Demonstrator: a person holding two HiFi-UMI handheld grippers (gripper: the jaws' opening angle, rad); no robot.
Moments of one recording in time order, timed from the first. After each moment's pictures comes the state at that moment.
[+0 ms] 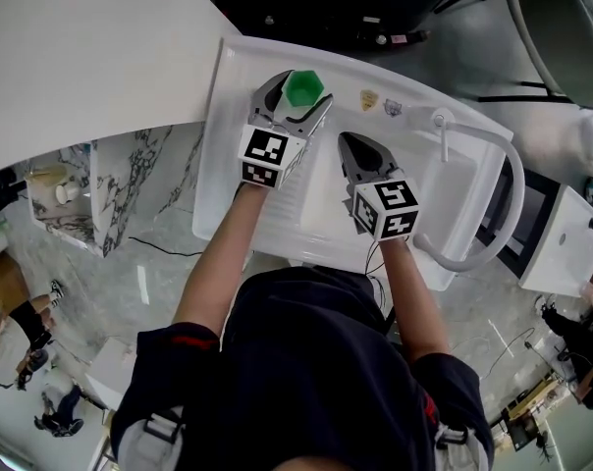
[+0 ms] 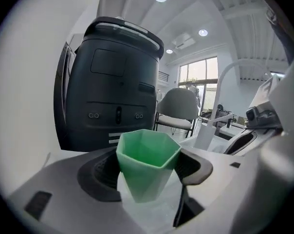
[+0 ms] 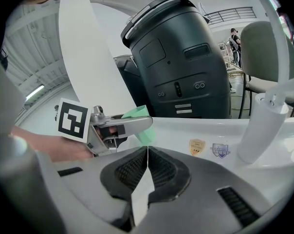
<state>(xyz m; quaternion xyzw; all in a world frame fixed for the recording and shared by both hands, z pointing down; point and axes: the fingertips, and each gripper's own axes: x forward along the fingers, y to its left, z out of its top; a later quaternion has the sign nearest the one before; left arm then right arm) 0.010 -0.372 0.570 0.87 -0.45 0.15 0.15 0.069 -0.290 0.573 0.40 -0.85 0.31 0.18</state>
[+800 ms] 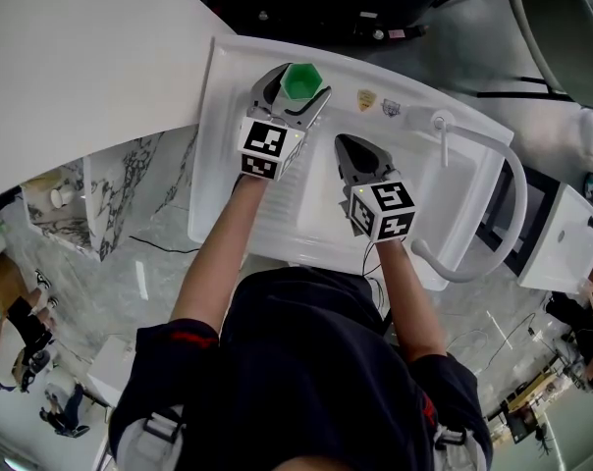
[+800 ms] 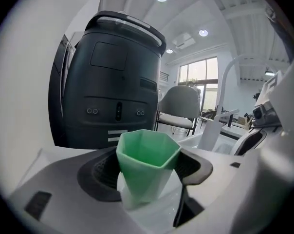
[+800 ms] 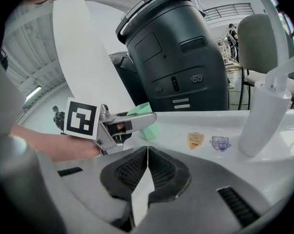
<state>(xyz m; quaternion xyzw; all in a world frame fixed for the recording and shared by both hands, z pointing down) 0.014 -0.392 0.592 0.87 -0.45 0.15 0.15 0.072 -0.290 0.591 0.40 -0.84 0.33 0.19</state>
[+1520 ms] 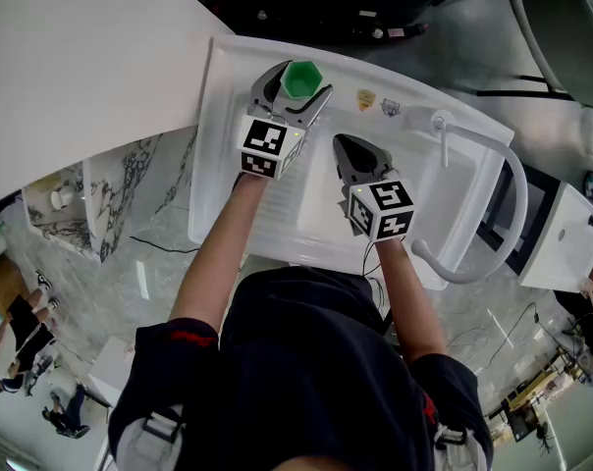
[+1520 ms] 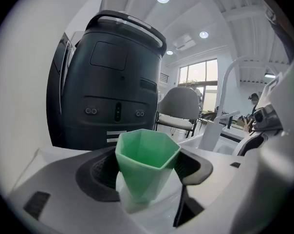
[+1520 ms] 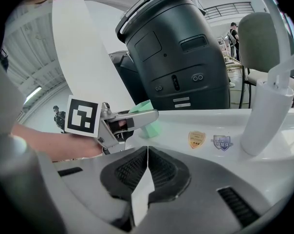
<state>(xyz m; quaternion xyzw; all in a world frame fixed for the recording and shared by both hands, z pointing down) 0.017 -0.395 0.591 0.87 -0.44 0.14 0.15 0.070 -0.290 0.593 0.40 -0.84 0.33 0.19</state>
